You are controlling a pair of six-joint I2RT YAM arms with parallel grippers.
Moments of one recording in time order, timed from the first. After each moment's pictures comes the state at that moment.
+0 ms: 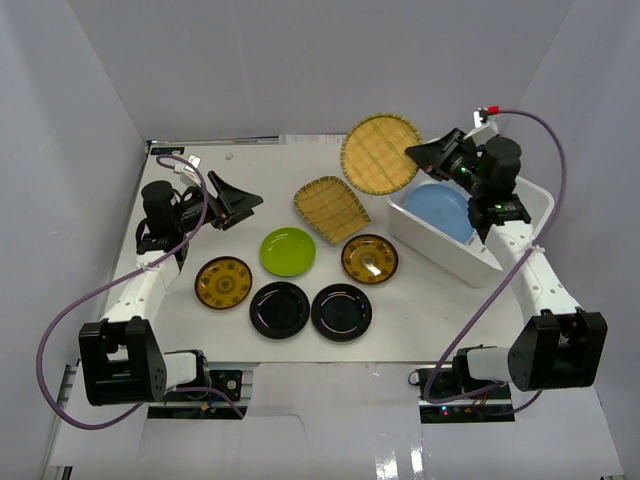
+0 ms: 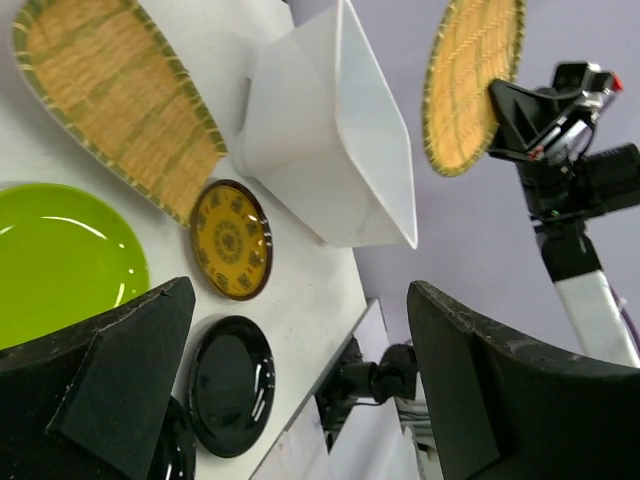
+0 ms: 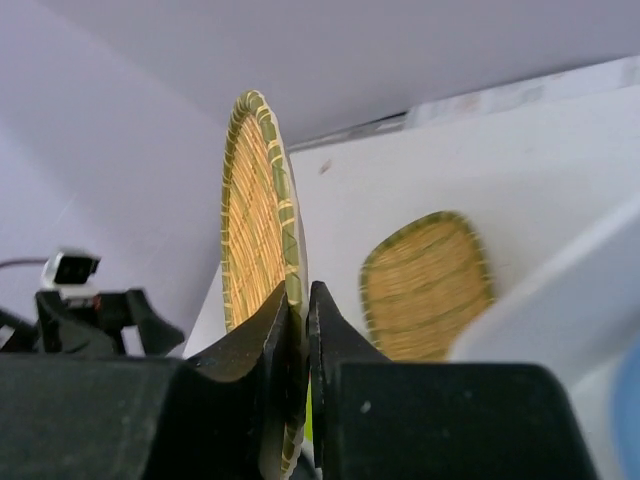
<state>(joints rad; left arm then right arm) 0.05 1.24 0.79 0.26 0.95 -0.93 0.16 1.32 1.11 0.14 -0.48 0.74</state>
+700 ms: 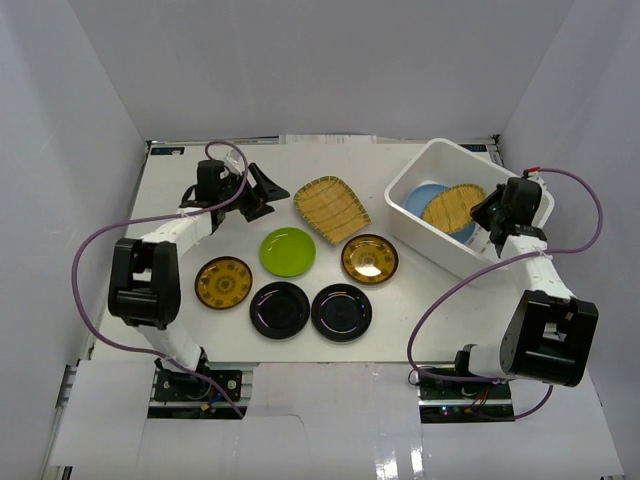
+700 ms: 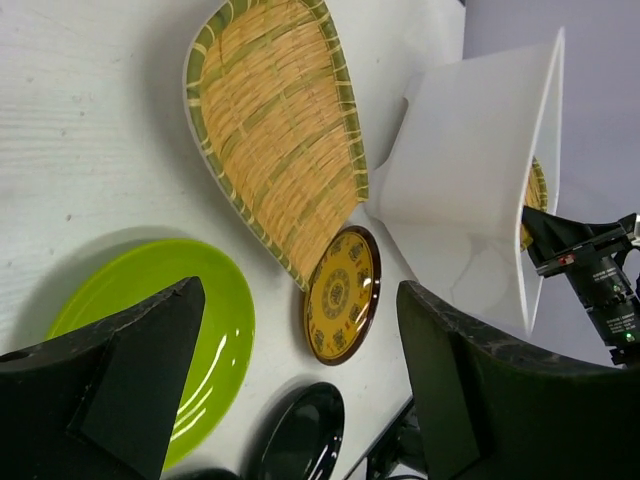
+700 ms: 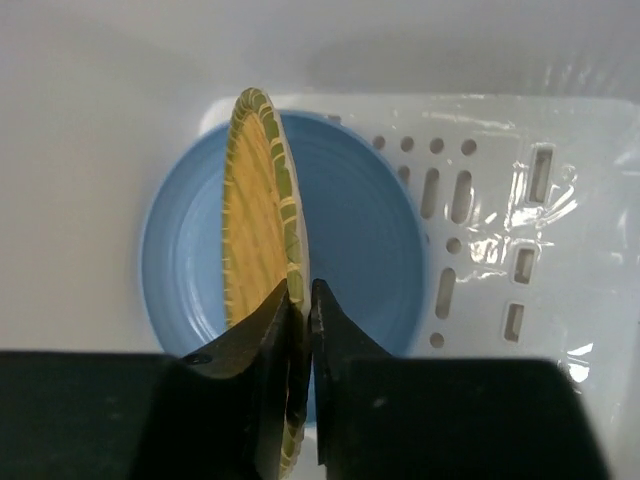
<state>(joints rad) -0.11 1.64 1.03 0.07 0.60 -0.79 -0.18 1.33 0.89 -0.09 -0.05 0.54</state>
